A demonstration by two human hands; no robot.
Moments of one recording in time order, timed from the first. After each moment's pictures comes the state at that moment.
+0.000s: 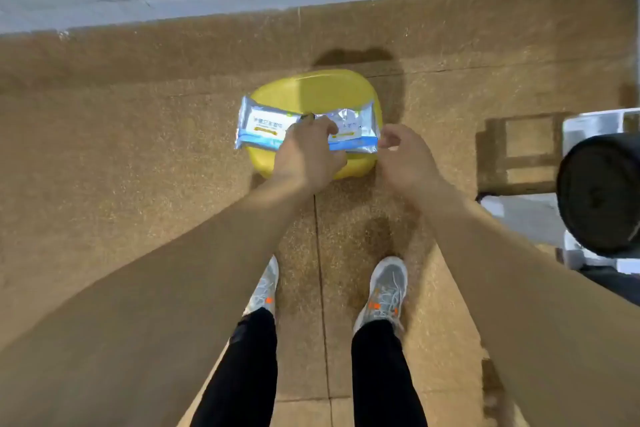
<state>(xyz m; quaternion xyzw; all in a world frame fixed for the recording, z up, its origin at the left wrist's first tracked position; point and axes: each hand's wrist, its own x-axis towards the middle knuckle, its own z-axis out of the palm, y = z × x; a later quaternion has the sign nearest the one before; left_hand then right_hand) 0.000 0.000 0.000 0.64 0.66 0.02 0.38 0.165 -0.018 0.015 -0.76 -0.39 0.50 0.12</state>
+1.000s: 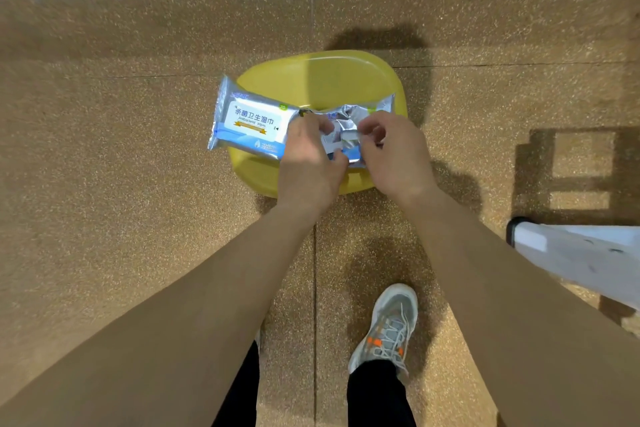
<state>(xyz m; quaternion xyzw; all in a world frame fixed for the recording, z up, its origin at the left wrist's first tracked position) 0.014 -0.008 -0.103 0.55 0.73 0.21 0.34 0.147 0.014 -0.090 -0.70 -0.55 0.42 0.14</state>
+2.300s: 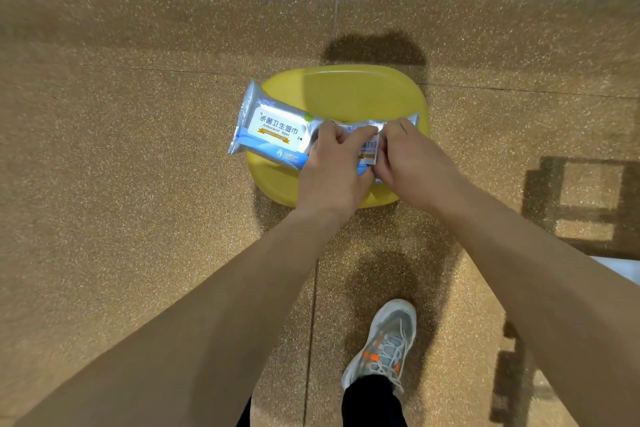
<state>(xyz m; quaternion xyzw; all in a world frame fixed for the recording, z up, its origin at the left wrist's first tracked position) 0.010 0.003 -0.093 0.60 0.71 0.10 0.36 0.153 0.040 -0.094 -0.54 -0.77 0.33 -0.03</state>
